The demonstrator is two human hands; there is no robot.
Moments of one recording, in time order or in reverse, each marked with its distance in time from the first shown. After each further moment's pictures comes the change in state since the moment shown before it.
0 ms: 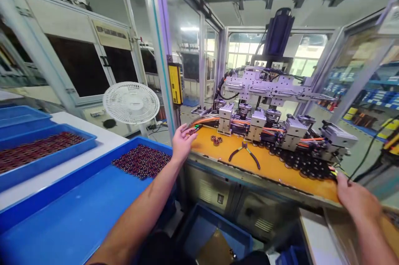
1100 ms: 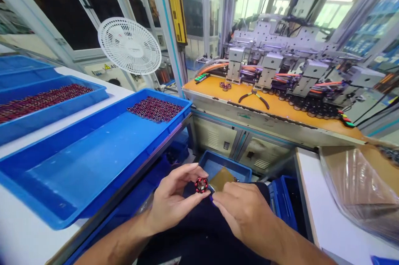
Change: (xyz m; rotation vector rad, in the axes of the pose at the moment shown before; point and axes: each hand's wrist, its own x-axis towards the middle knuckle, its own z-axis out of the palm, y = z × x) left_hand -0.298 0.086 -0.101 0.102 -0.514 0.231; right_hand -0.241 -0.238 -0.117 0.824 -0.718 -0.799
